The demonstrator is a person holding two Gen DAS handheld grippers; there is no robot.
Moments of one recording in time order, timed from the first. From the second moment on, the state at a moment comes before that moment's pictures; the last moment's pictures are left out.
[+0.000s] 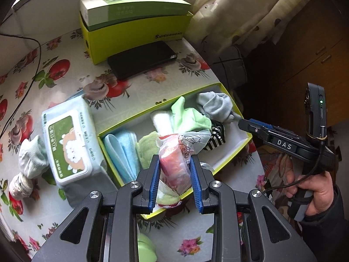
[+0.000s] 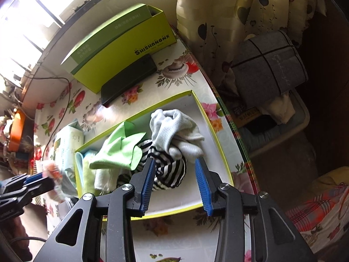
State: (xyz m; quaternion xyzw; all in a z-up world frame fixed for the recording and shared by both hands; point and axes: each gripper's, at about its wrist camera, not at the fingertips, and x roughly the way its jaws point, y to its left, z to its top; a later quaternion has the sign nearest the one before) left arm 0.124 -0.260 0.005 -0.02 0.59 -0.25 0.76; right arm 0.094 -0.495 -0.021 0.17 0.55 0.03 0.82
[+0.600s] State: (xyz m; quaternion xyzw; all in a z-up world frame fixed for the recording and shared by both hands) left arm 0.137 -0.356 -0.042 0.06 0.62 -0.32 0.71; right arm 0.060 -0.505 -0.022 0.19 0.55 0.02 0.82
